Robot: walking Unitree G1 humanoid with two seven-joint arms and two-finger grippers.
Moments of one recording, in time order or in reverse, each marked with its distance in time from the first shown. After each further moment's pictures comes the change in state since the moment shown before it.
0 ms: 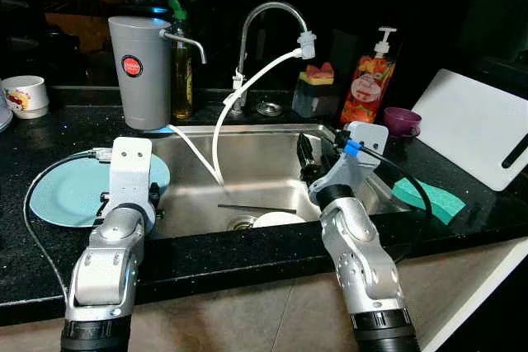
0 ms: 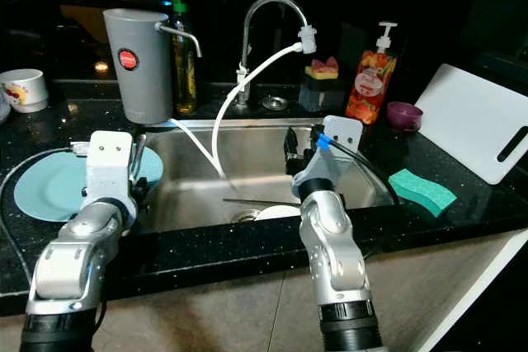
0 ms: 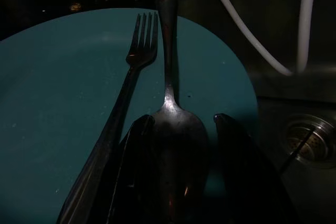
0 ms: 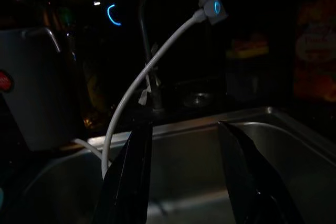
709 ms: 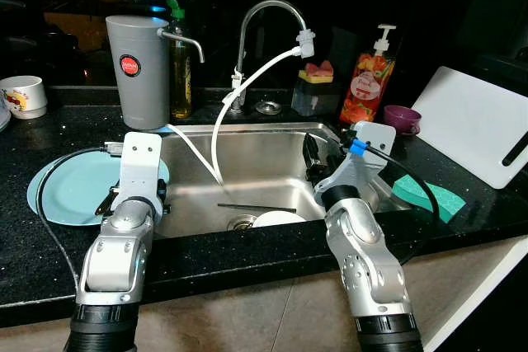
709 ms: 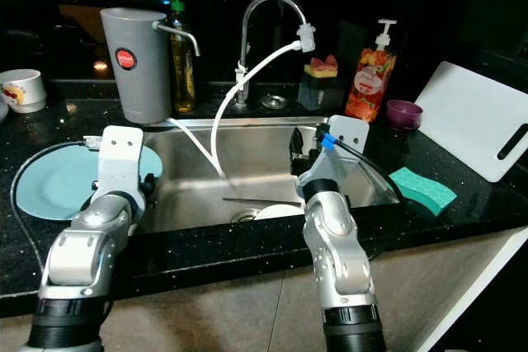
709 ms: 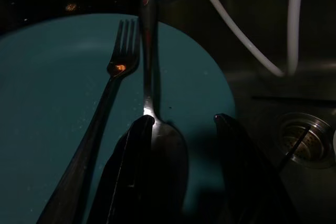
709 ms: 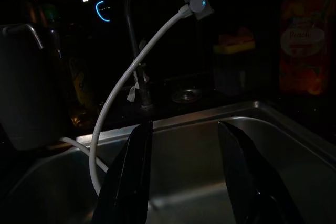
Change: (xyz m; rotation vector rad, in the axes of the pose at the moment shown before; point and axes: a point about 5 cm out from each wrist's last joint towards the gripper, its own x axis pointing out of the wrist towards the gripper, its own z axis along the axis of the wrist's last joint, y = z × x) left arm 0.009 -0.010 0.006 0.018 0.004 -0.022; right arm -0.003 -0.005 0.001 -0.011 0.013 -0.034
